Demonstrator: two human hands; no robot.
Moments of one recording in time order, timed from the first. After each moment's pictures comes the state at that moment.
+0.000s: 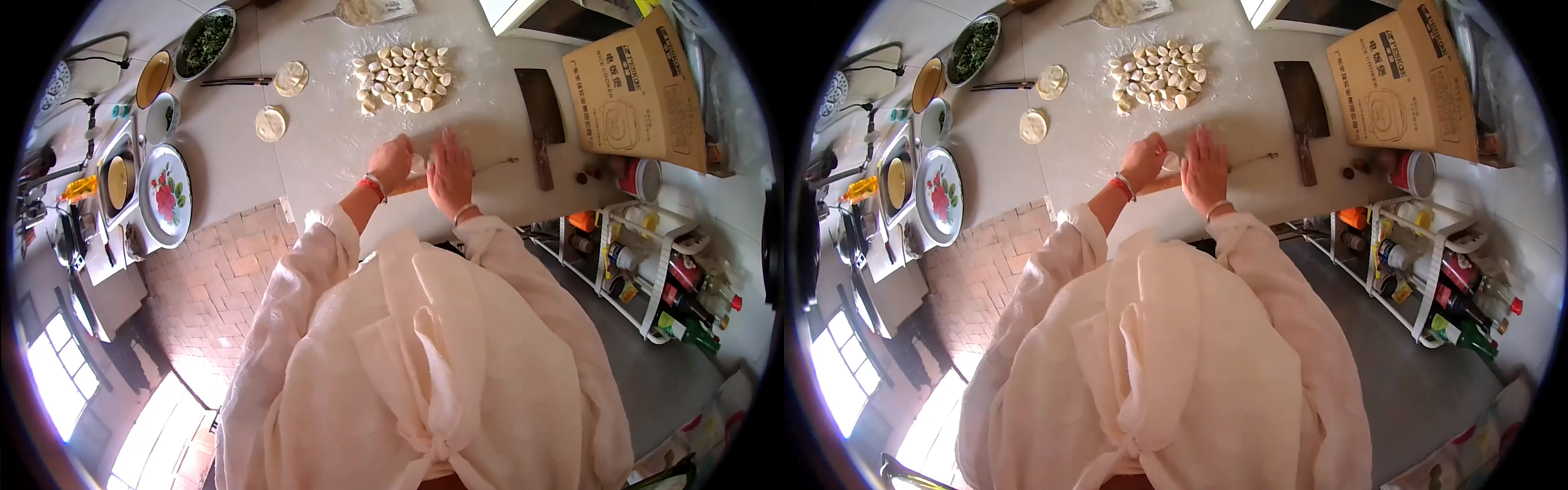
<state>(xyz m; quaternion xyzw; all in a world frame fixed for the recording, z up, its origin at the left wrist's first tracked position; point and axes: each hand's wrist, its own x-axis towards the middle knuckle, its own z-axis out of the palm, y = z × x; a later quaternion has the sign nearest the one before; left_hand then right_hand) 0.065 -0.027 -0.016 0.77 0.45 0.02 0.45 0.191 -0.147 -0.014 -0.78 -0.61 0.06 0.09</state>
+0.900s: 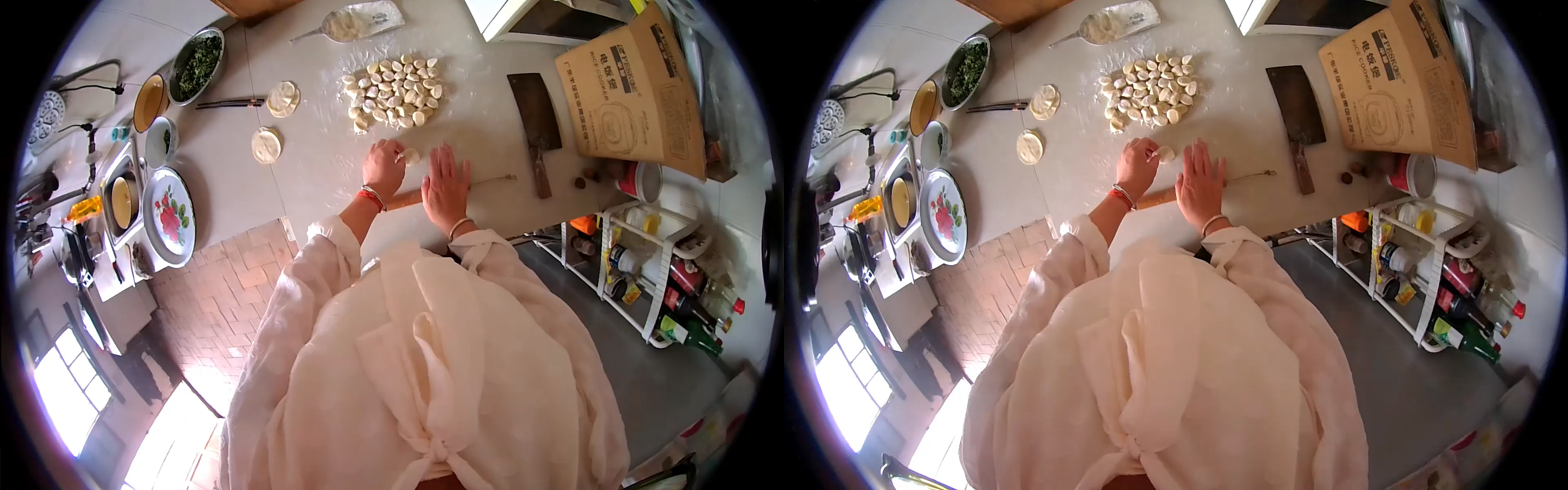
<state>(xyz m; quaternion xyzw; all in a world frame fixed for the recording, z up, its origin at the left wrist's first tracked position) 0.076 -0.015 -0.022 0.79 0.47 0.14 0.37 0.187 -0.144 -0.007 -0.81 -0.57 0.08 0.08</state>
